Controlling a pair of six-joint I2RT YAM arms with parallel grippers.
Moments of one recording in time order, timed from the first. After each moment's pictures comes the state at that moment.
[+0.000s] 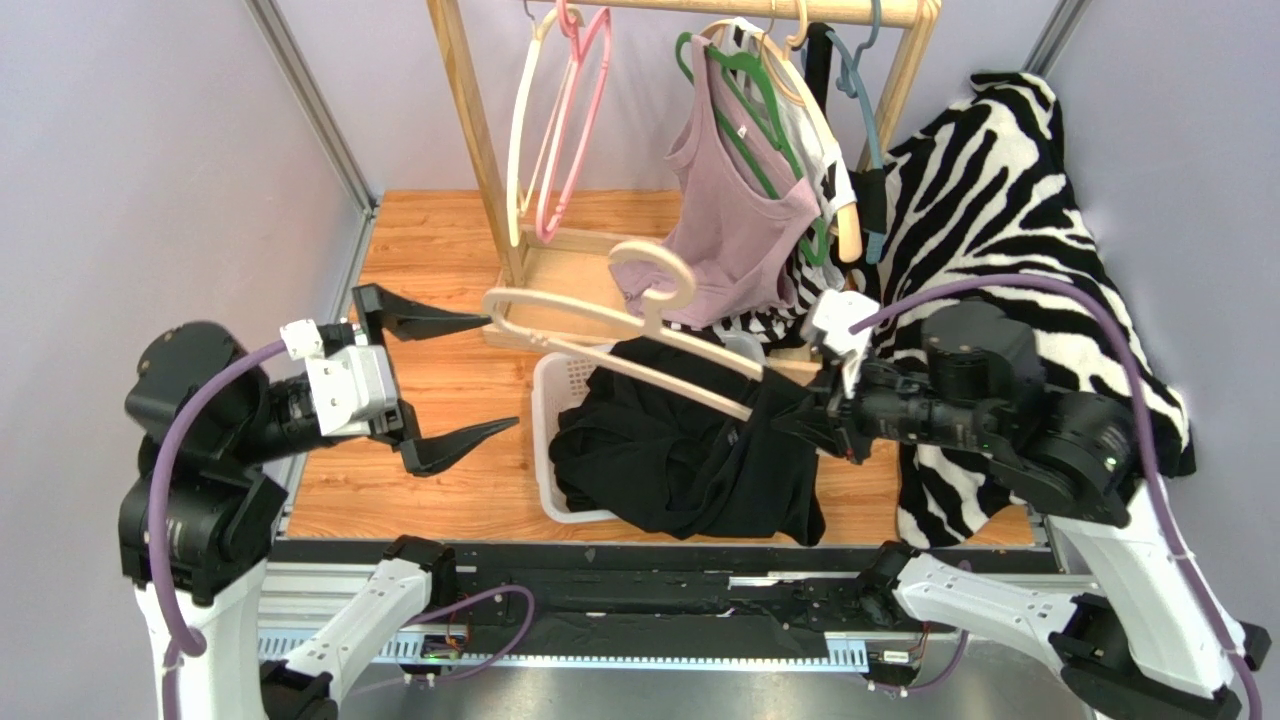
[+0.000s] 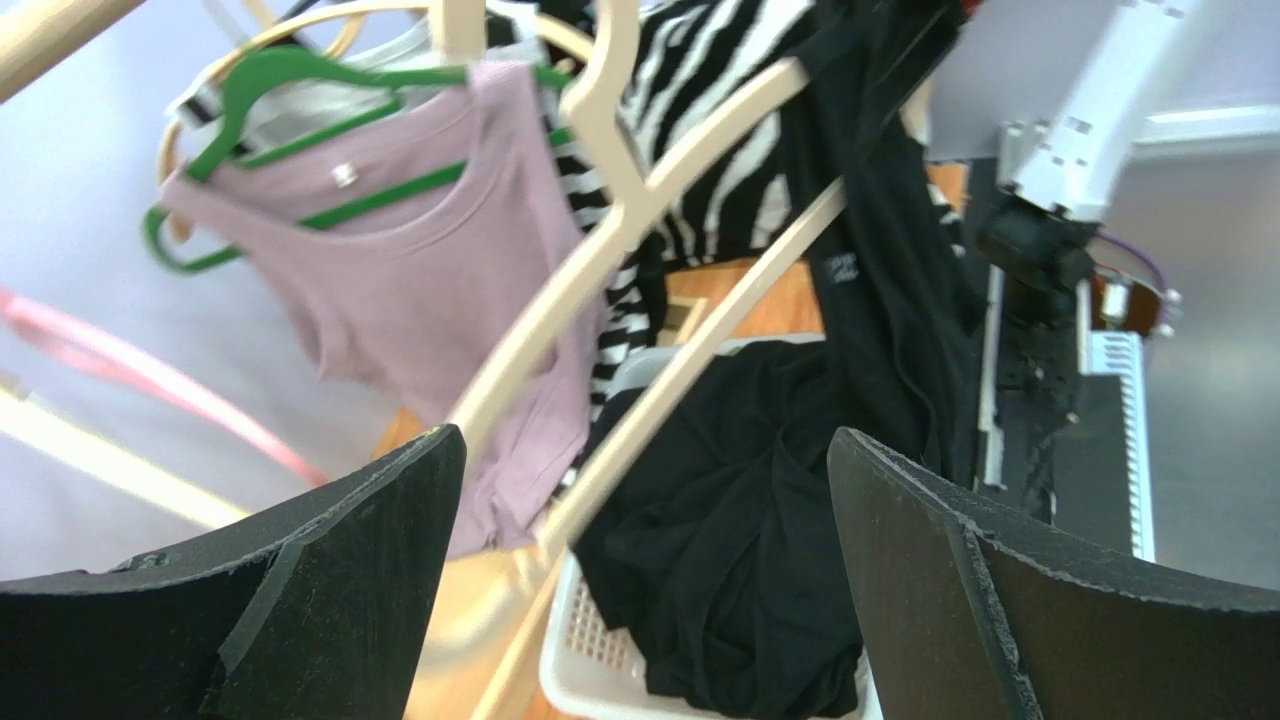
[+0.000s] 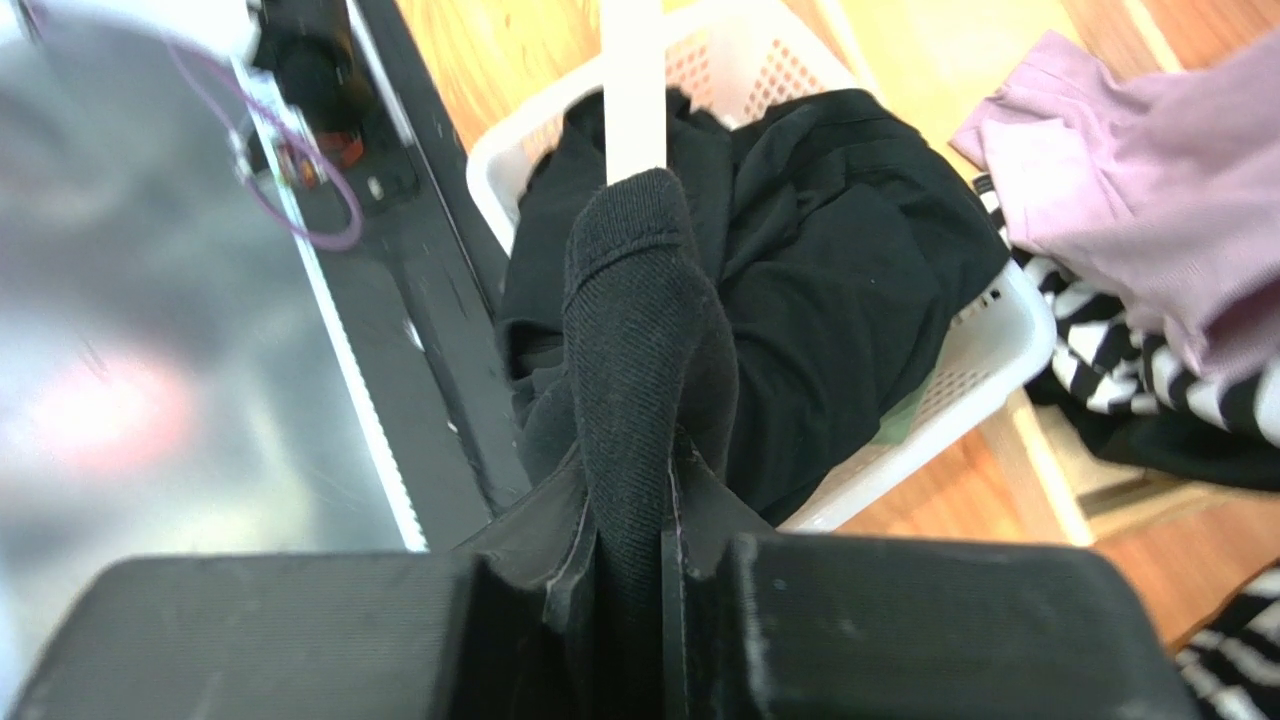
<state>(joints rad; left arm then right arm) -0.24 0.77 1.61 -0.86 0.95 0.36 0.79 0.90 1.60 -1.16 -0.31 -0.08</state>
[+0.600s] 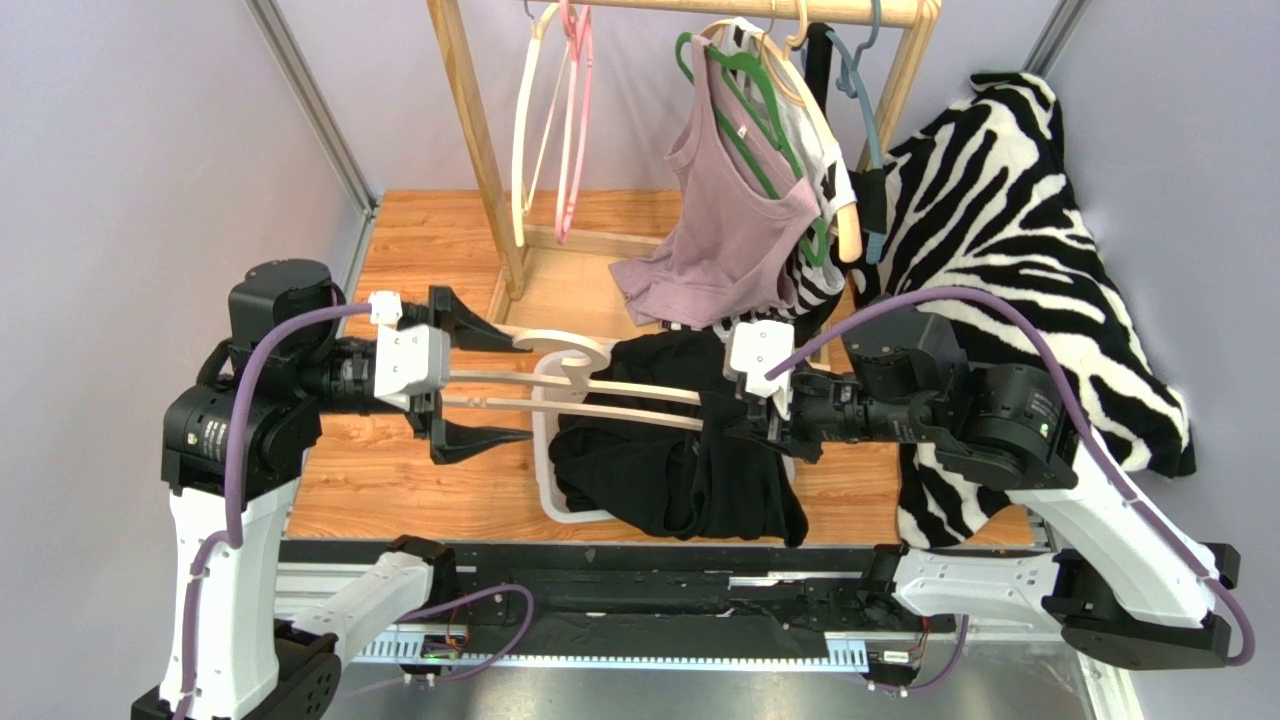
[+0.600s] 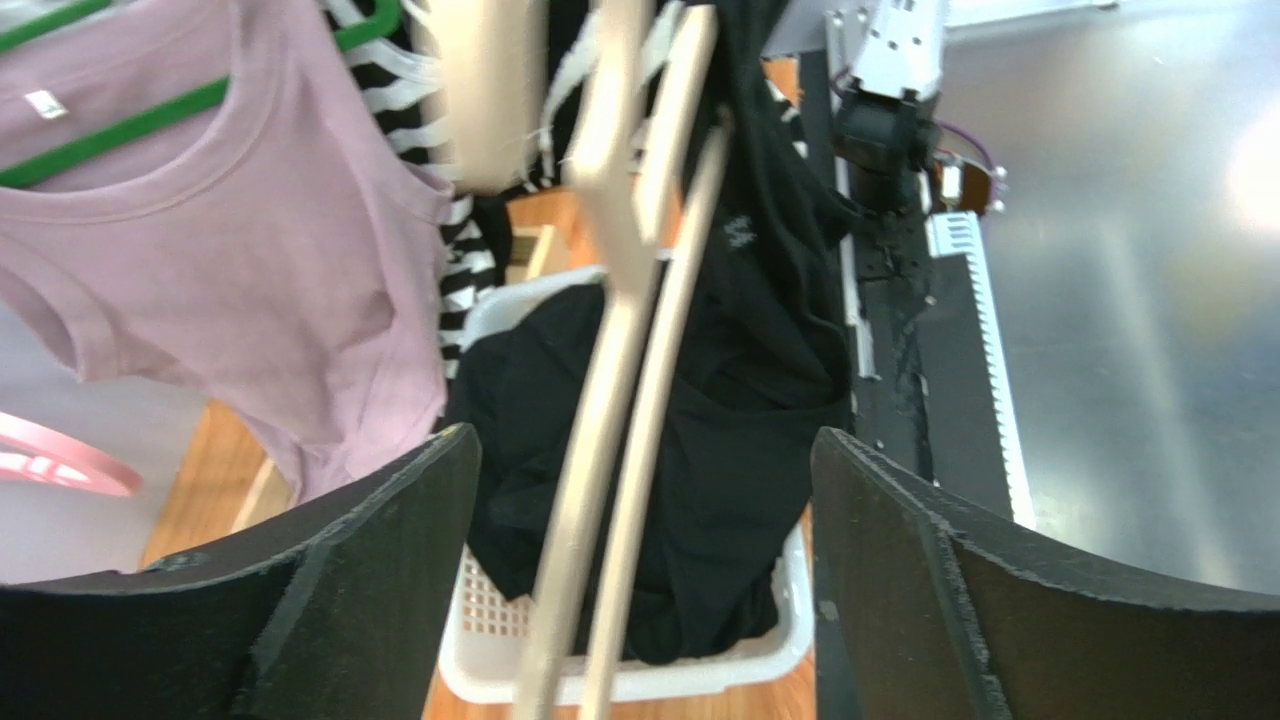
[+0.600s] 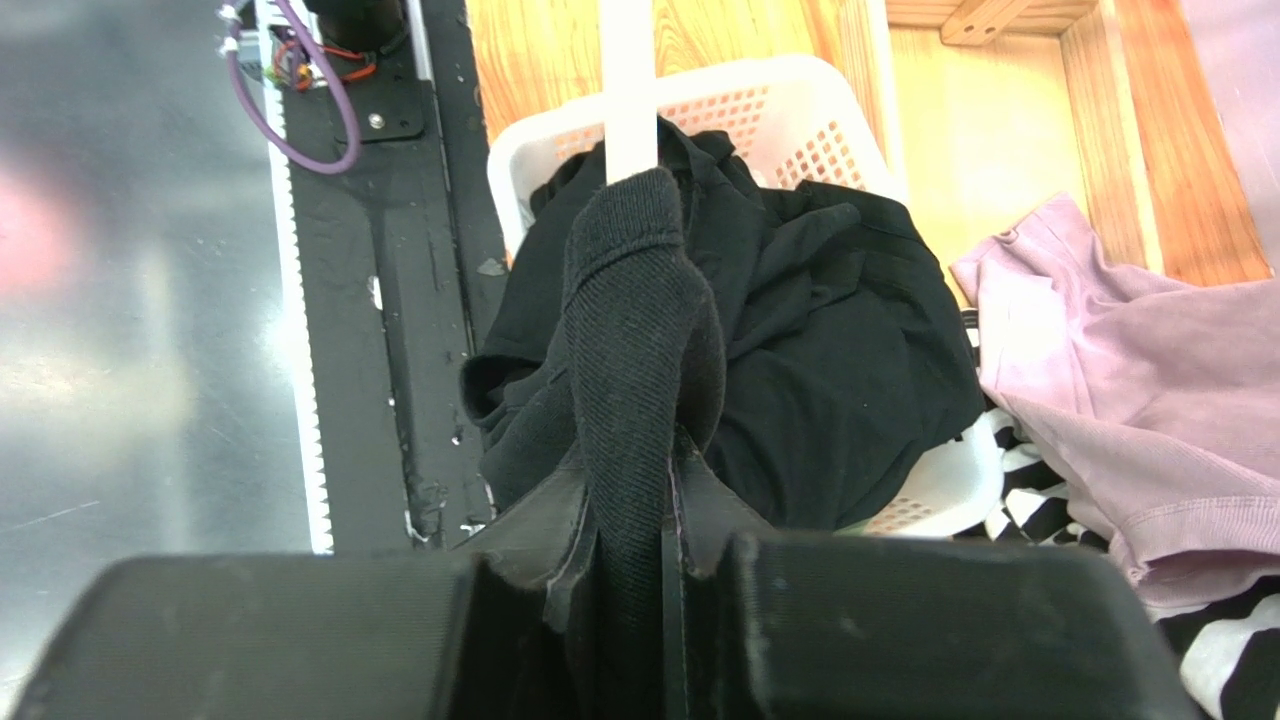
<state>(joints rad) -0.25 0.96 1.68 -1.20 1.16 0.71 1.05 1.03 1.62 -1.10 -0.21 -0.29</state>
